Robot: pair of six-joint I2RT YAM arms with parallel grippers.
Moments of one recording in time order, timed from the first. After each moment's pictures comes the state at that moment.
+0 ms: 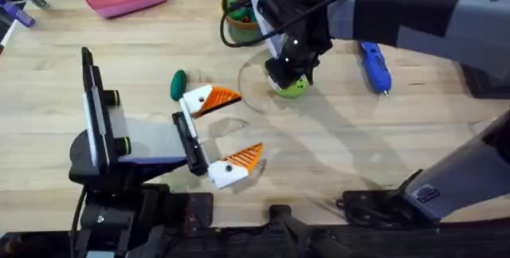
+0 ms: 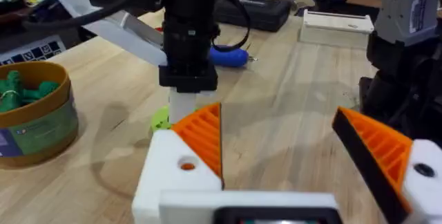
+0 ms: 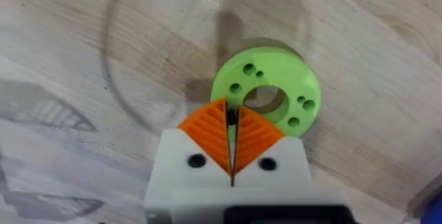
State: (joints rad) left arm -0.03 0.01 0.01 -0.12 1.13 0.08; right arm 0.63 1.85 1.34 -0.91 0.03 0.08
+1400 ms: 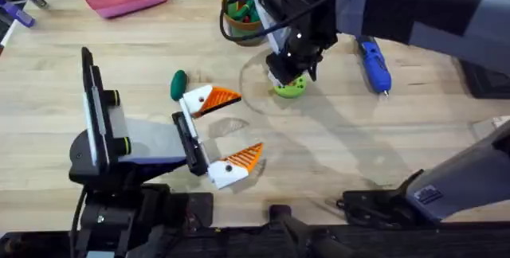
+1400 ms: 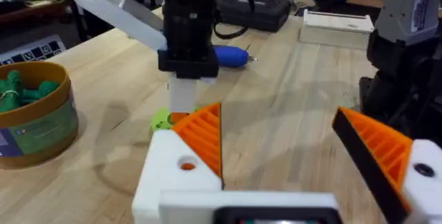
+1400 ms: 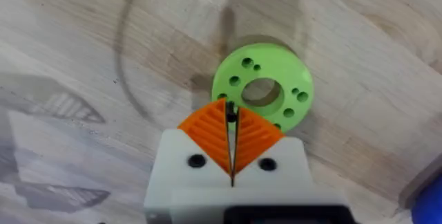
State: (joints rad) left arm -0.03 0.01 0.01 -0.12 1.13 0.07; right arm 0.63 1.82 1.37 -0.95 0.03 0.08
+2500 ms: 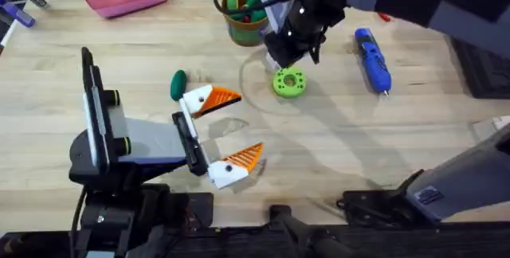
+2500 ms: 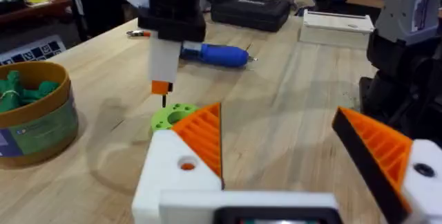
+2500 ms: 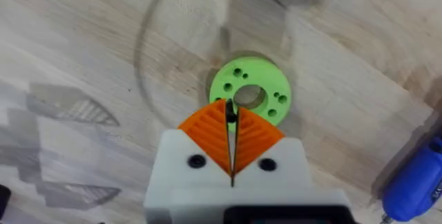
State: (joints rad) left arm -0.03 0.01 0.01 -0.12 1.13 0.07; right arm 0.63 1.81 1.53 -1.05 0.06 0.08
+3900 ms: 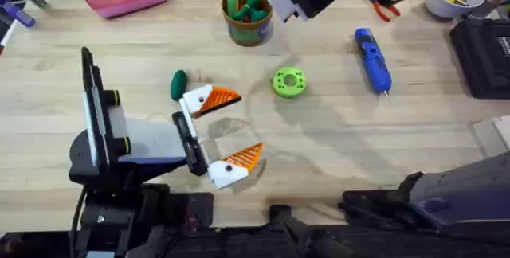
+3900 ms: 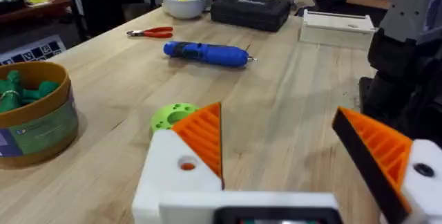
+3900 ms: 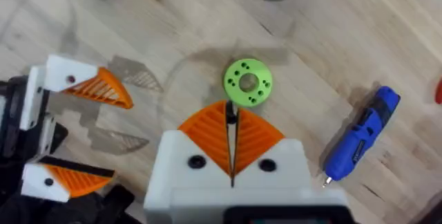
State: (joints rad) left arm -0.03 0.01 0.01 -0.12 1.13 0.07; right arm 0.78 1.71 2.12 -1.53 0.15 0.04
